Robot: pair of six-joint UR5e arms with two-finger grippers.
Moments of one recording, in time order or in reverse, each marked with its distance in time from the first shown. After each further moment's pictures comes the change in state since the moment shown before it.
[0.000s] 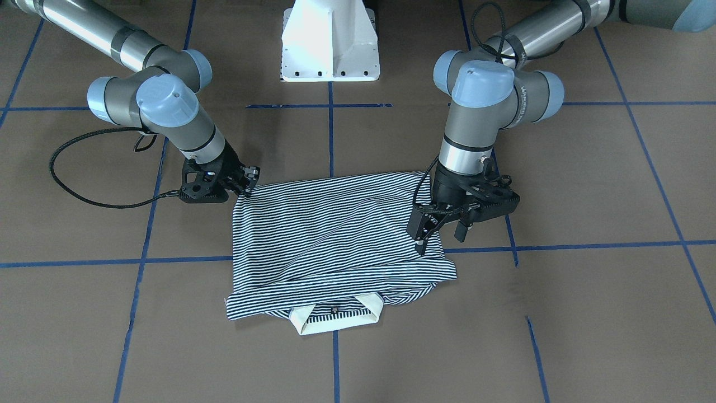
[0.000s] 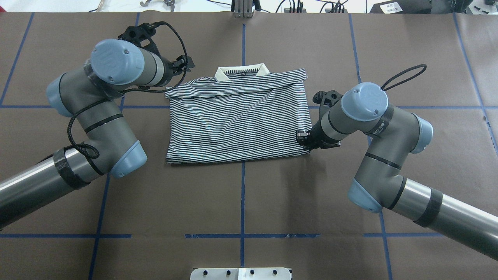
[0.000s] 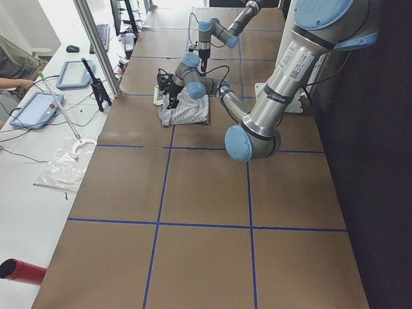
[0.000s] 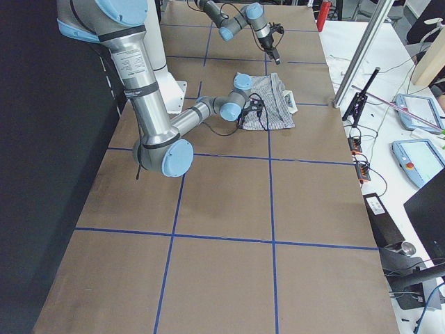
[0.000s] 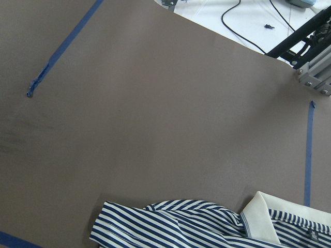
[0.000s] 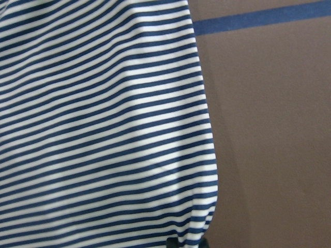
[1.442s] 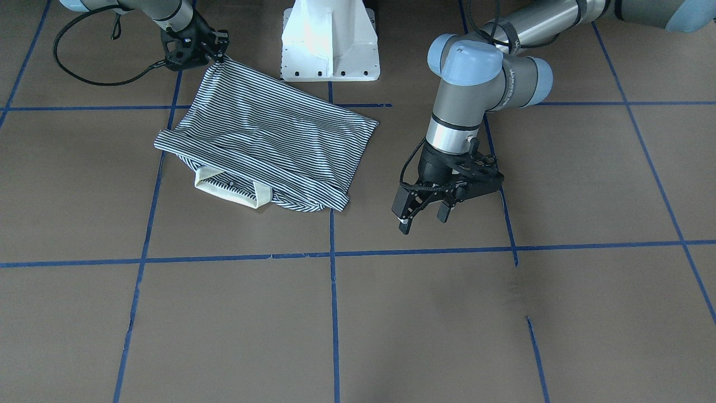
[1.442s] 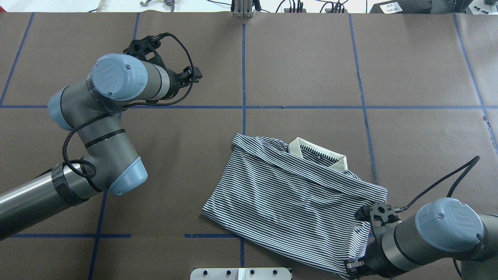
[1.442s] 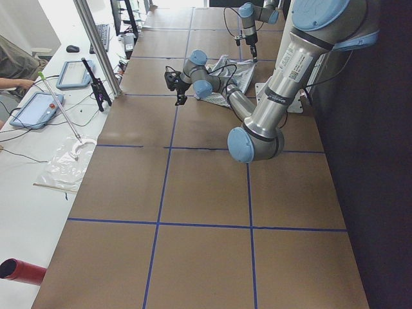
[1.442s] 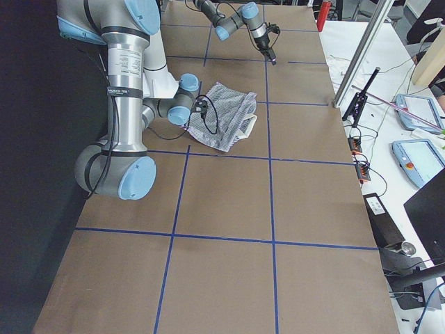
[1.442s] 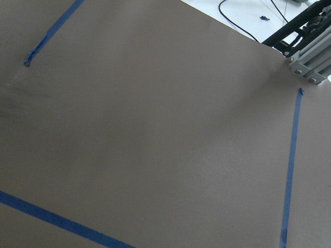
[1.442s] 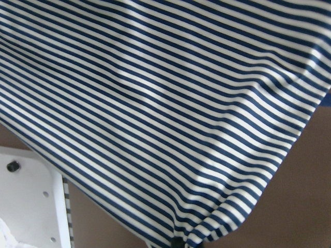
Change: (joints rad) left arm 0.062 0.034 -0.096 0.011 -0.005 -0.086; right arm -0.416 -0.538 0.582 0.011 0.036 0.130
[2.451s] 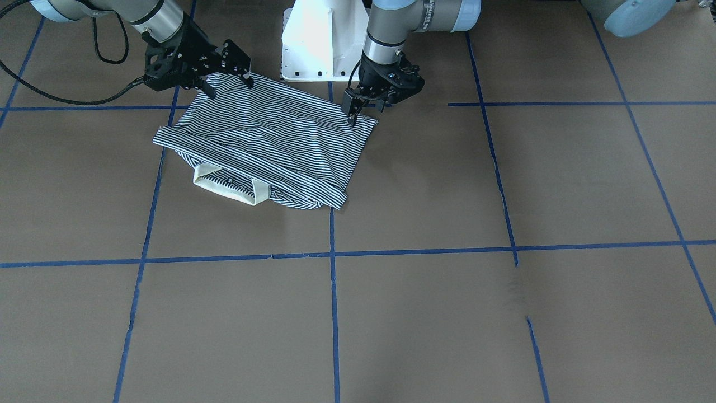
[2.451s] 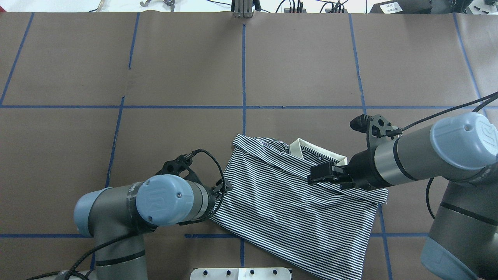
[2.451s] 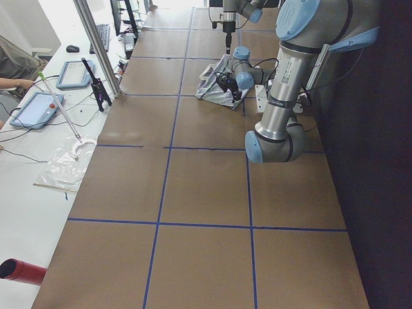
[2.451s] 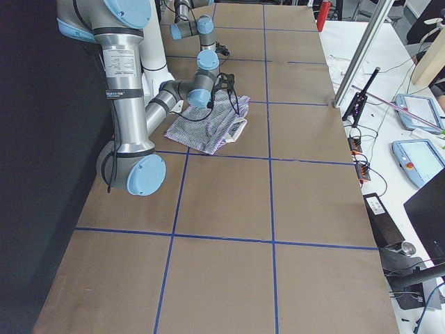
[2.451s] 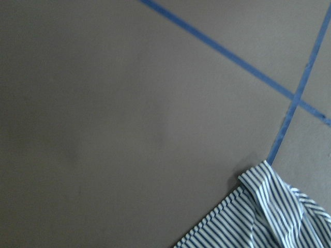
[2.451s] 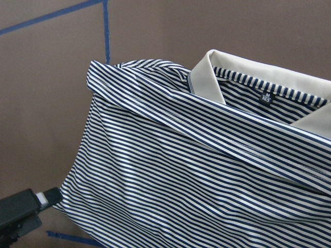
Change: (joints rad) left arm 0.415 0.057 -0.220 0.292 0.000 -0.466; right arm 0.347 0.259 -0.049 0.004 -0.002 0.002
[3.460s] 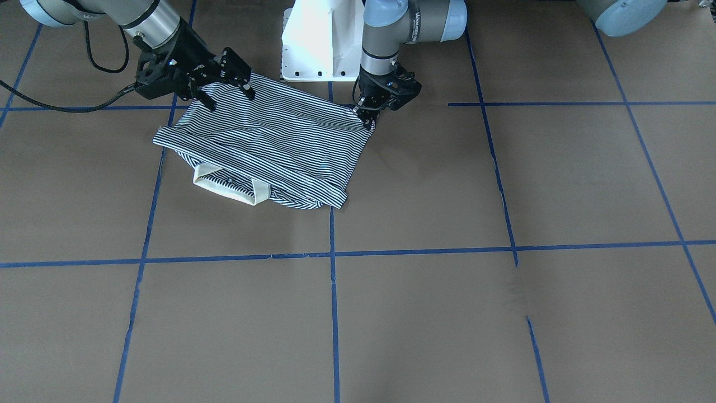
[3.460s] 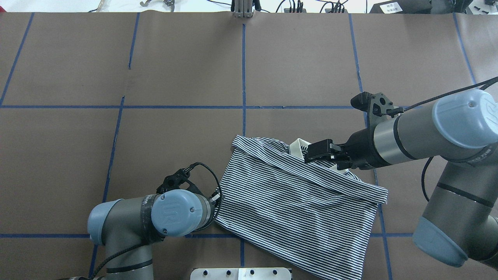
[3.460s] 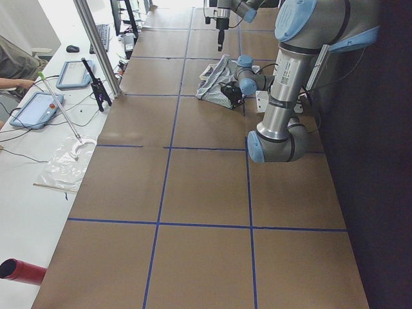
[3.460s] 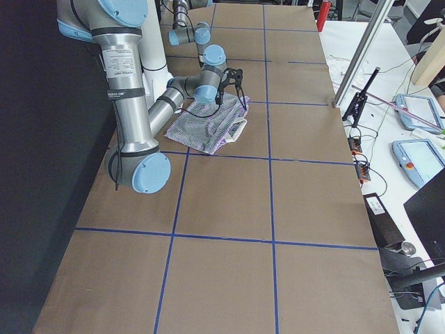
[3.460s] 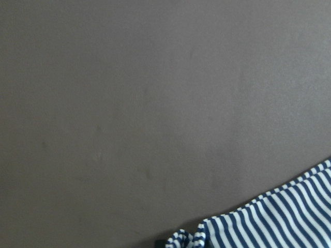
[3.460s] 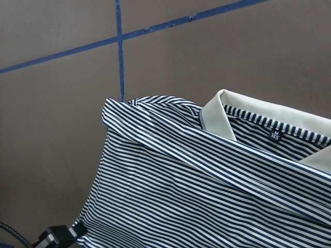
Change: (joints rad) left arm 0.025 0.003 0.055 0.006 0.033 -0.090; right arm 0.060 0.043 -0.019 -0.011 0.013 0.000
